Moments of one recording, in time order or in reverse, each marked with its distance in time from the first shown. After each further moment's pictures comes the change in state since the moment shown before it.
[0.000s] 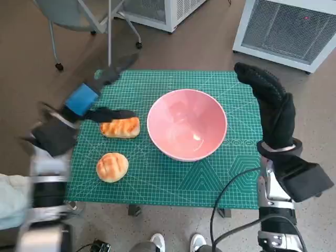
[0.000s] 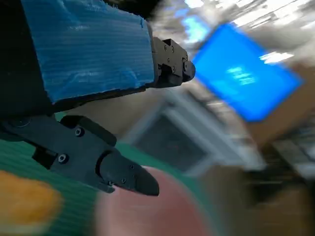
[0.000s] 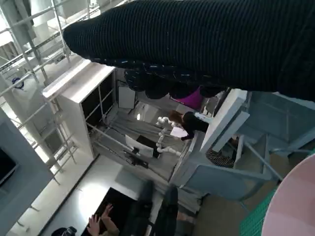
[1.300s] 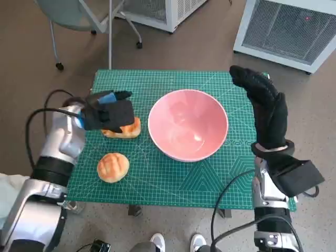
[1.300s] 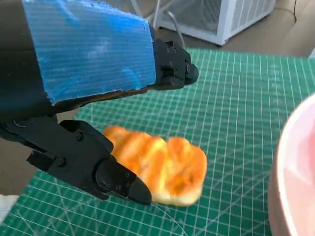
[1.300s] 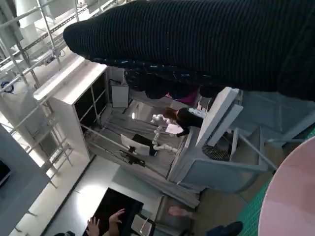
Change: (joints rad) left arm -0.242 -0.056 -0.468 0.473 0.334 0.244 0.100; right arm -0.005 0.024 0.013 0.056 0.005 -0.003 -0.014
